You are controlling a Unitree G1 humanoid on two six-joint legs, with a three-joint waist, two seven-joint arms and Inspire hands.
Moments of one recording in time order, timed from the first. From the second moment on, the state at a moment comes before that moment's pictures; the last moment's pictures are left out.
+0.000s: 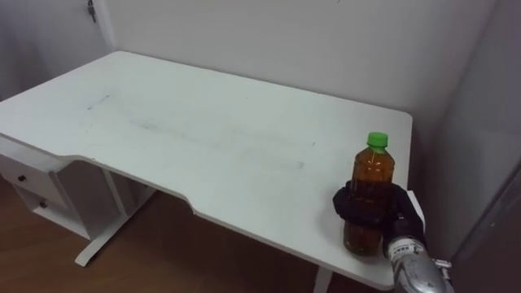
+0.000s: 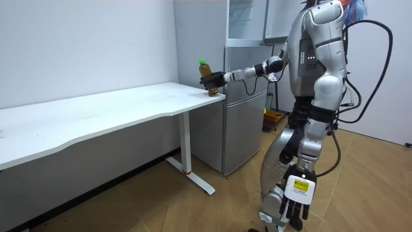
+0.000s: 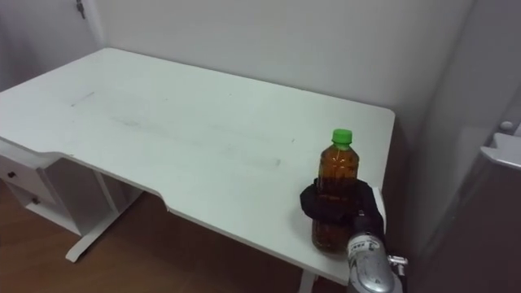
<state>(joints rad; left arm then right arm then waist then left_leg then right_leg) 0.18 0.23 -0.17 1.11 -0.07 0.08 0.01 -0.58 -0.31 0.24 0.64 0.47 -0.04 -0.31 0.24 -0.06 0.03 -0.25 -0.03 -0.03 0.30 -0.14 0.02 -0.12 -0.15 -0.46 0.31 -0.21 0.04</state>
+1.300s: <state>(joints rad) 0.27 0.24 0.08 1.08 -0.03 0.05 0.03 -0.45 -0.51 0.04 -0.06 0.46 0.01 -0.26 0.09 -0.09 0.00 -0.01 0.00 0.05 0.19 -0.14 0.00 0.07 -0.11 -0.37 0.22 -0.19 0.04</state>
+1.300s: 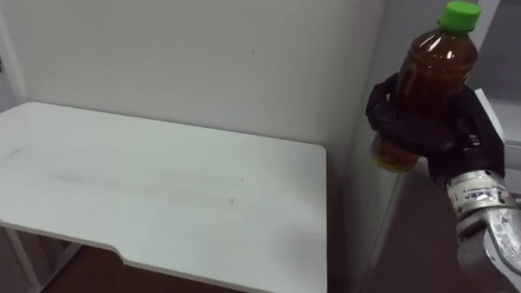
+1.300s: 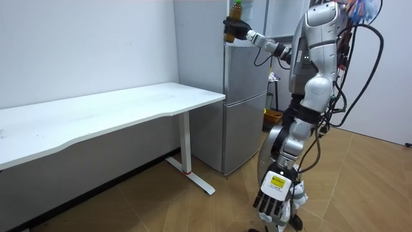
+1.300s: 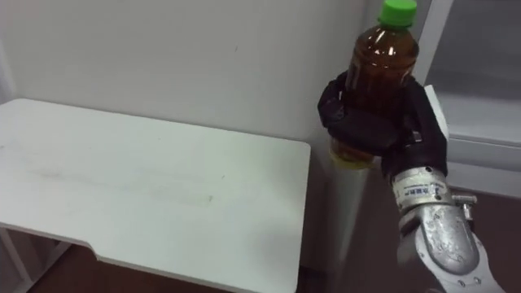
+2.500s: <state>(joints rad) 0.32 0.25 0.18 1.09 0.06 0.07 0.01 -0.58 -0.65 -0.19 0.14 0.65 0.07 -0.37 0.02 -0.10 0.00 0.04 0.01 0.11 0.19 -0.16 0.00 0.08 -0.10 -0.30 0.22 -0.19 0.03</state>
